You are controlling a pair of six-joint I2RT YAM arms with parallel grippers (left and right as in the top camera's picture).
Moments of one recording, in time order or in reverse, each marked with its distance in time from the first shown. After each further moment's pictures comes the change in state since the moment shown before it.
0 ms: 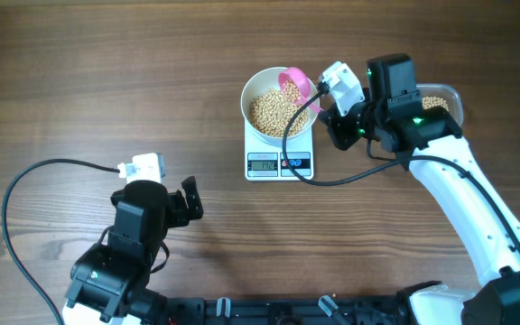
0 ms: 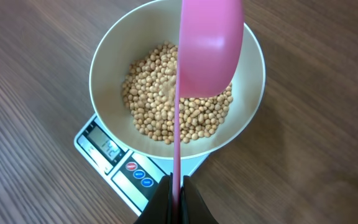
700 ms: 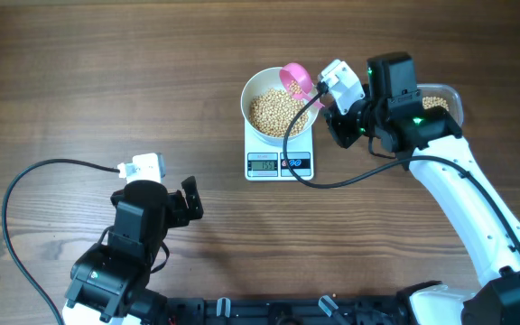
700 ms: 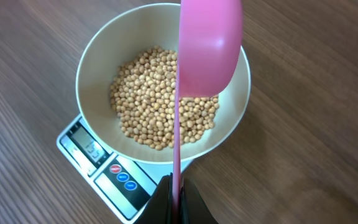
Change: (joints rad) left arm 0.000 0.000 0.000 0.000 0.000 0.000; right arm 0.000 0.000 0.000 0.027 0.027 -0.041
